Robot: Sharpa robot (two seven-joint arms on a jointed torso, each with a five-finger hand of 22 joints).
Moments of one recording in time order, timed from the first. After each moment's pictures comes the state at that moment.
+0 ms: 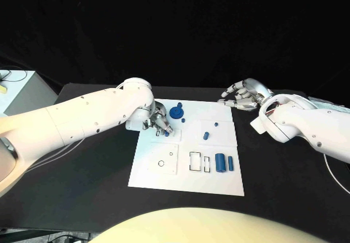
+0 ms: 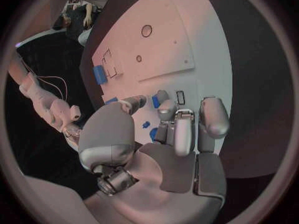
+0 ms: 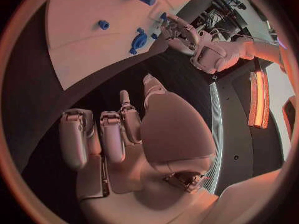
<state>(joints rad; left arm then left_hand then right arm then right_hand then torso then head) 1.19 -0.58 0.07 1.29 -1.12 0.51 -0.67 0.89 -0.18 0.53 0.27 0.26 0.81 0.05 0.89 0.86 1.21 -0.02 1.30 0.93 1.47 -0.06 1.54 1.31 0.10 1.36 0.04 1.35 1.12 1.23 -0.80 -0.11 1.40 -0.93 -0.44 -0.03 1.34 -0.12 0.03 0.29 0.26 0.84 0.16 0.34 0.31 1.38 0.08 1.41 1.31 1.46 0.01 1.56 1.31 0.01 1.47 0.11 1.47 1.31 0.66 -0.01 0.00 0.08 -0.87</state>
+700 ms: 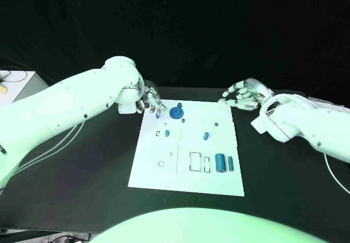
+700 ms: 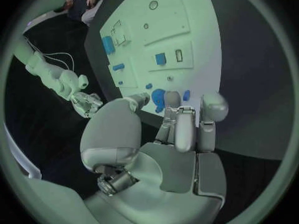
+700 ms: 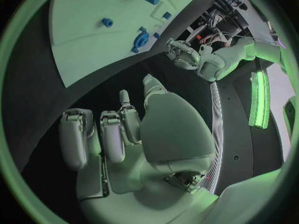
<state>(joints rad) 1.19 -0.62 0.22 1.25 -1.13 0.46 -0.66 1.03 -0.14 0.45 0.29 0.26 0.68 0.12 0.75 0.76 0.95 0.05 1.15 0.65 1.47 -0.02 1.46 1.31 0.10 1.27 0.08 1.25 0.97 1.23 -0.80 -0.11 1.39 -0.93 -0.44 -0.02 1.34 -0.12 0.03 0.29 0.26 0.84 0.16 0.34 0.31 1.38 0.08 1.41 1.31 1.46 0.01 1.56 1.31 0.01 1.47 0.11 1.47 1.31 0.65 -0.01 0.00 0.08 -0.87</state>
